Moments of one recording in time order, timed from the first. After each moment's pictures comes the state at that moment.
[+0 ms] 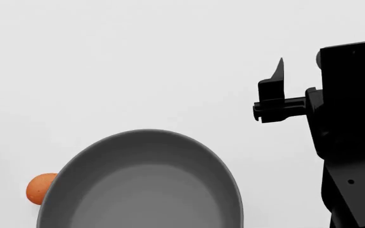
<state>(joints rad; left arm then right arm) -0.40 -0.96 0.07 0.27 -0.85 -0.58 0.17 0.82 0.51 -0.22 -0.12 0.46 0.75 0.18</state>
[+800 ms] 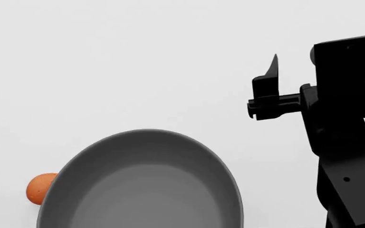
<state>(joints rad) 0.11 -1.07 -0.23 0.51 -0.91 -0.41 0.36 0.84 0.51 -0.24 -0.14 0.47 0.77 0.18</state>
